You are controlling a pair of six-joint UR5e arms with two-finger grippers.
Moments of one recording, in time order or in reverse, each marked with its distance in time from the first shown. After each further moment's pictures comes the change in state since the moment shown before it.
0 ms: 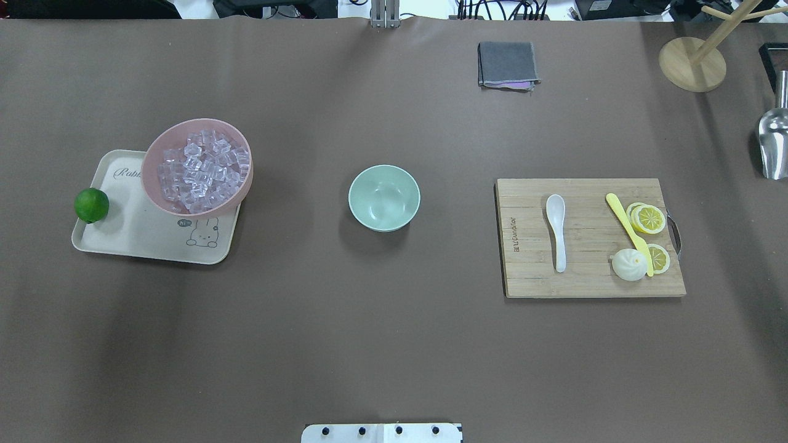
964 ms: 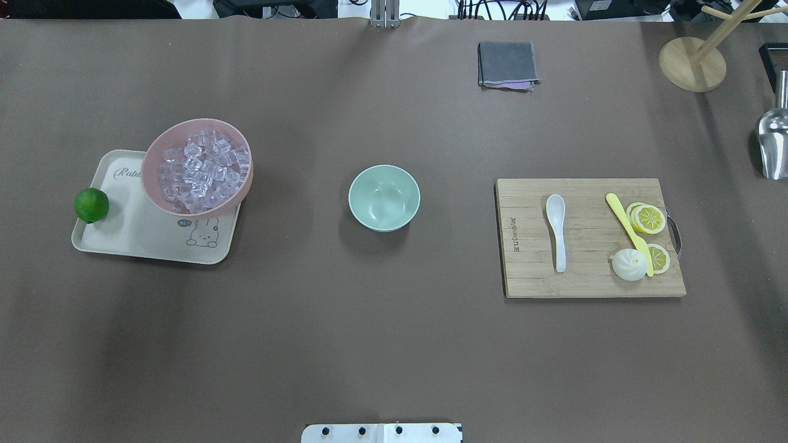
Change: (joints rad) left arm 0.002 -0.003 -0.005 0.000 0.000 -0.001; right arm -0.001 0.000 -0.001 0.000 0.005 0.004
